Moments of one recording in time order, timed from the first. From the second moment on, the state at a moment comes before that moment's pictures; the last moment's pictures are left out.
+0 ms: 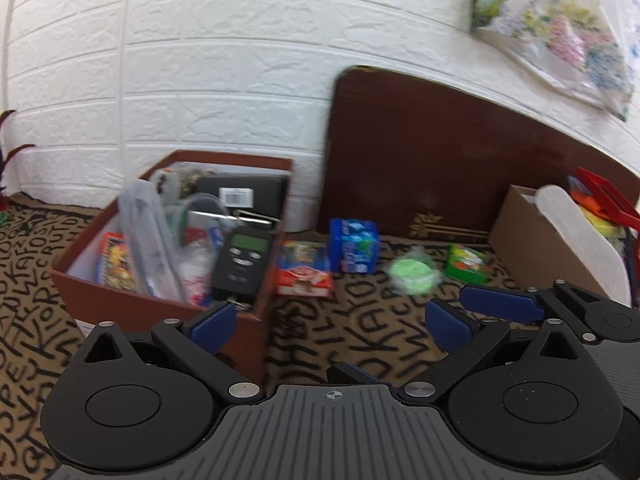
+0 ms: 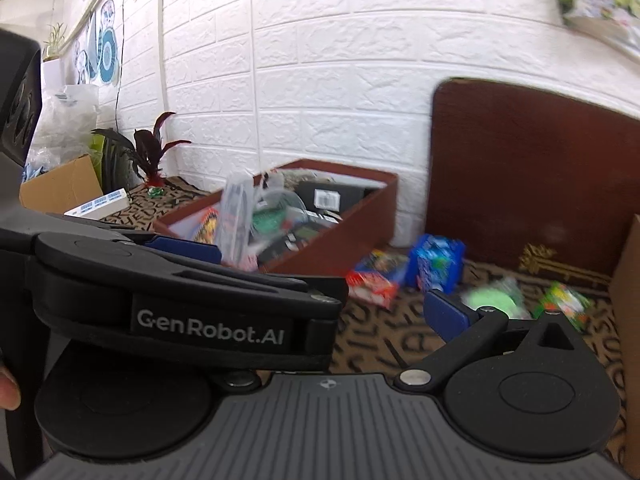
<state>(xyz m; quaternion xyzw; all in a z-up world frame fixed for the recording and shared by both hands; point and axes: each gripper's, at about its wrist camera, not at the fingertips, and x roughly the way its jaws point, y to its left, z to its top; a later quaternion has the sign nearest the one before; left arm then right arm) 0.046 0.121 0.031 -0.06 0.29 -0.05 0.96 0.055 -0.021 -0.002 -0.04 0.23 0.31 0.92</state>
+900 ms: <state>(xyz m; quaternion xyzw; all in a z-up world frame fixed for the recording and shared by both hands) 0.180 0.041 -0.058 -0.11 0.35 -0.09 0.93 0.168 -0.122 -0.092 -0.03 0.28 0.17 0.94</state>
